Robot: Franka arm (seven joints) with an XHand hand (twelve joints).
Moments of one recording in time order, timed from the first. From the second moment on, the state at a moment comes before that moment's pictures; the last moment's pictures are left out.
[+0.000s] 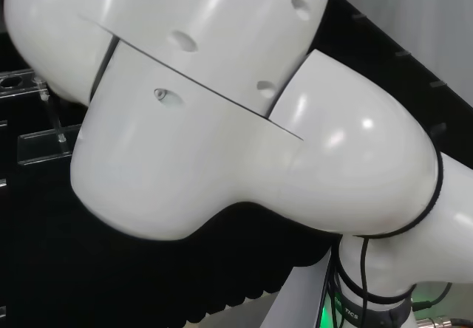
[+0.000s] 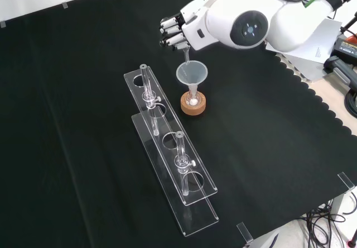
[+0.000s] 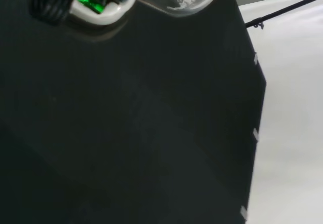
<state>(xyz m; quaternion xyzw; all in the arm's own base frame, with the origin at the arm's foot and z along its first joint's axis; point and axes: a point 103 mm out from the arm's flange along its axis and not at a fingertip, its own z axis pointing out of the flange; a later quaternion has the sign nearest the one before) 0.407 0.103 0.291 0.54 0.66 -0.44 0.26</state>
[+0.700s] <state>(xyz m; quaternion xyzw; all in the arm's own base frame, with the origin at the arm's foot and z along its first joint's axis) 0.407 0.059 0.298 0.60 0.71 -0.34 0.17</state>
